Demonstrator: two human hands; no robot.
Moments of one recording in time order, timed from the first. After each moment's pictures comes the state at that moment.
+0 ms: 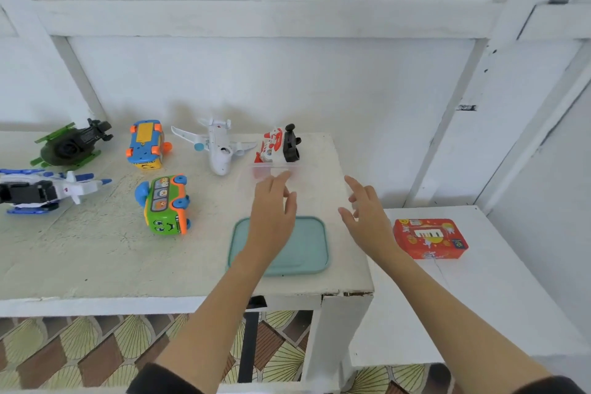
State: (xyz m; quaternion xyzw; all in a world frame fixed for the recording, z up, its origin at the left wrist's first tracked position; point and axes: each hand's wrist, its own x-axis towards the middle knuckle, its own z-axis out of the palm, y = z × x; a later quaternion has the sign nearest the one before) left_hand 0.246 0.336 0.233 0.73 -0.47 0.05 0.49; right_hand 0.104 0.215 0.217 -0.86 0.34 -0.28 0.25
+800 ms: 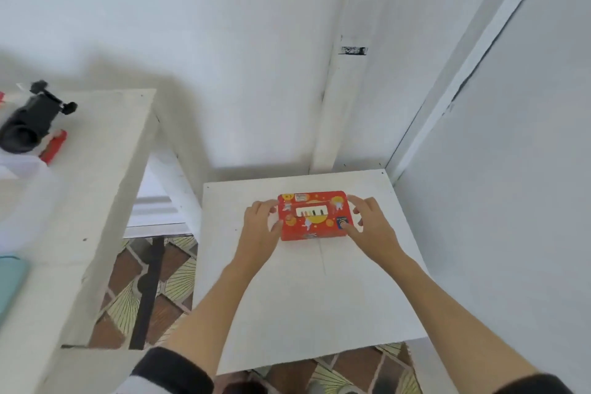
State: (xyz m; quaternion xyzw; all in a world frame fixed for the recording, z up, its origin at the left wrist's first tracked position) left_hand 0.032 0.029 0.079 0.79 -0.41 -0.21 0.40; right_hand -0.153 -0.102 0.105 -0.84 0.44 -0.11 0.28
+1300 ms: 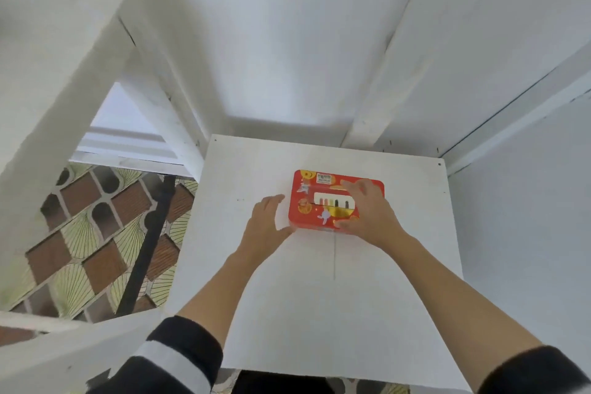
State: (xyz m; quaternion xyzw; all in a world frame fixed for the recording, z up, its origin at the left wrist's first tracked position) left_hand 0.057 -0.023 -0.058 0.84 -0.30 -0.33 0.31; right_hand -0.079 -0.202 -0.019 -0.92 0.31 0.09 0.23
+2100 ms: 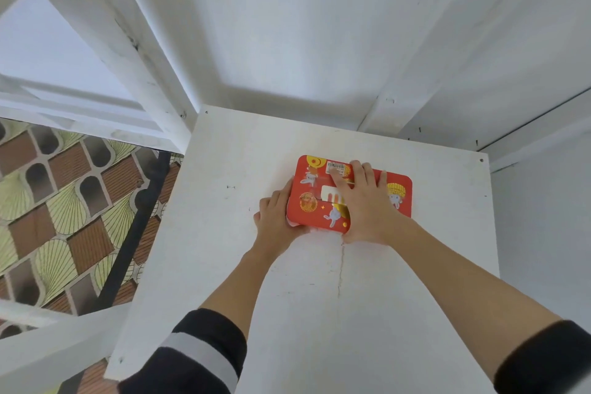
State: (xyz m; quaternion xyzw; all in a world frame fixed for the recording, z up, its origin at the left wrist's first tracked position) left_hand 0.049 -0.067 -0.161 0.86 -0.26 -0.28 0.33; right_hand -0.040 -0.230 -0.107 -0.96 0.18 0.21 0.03
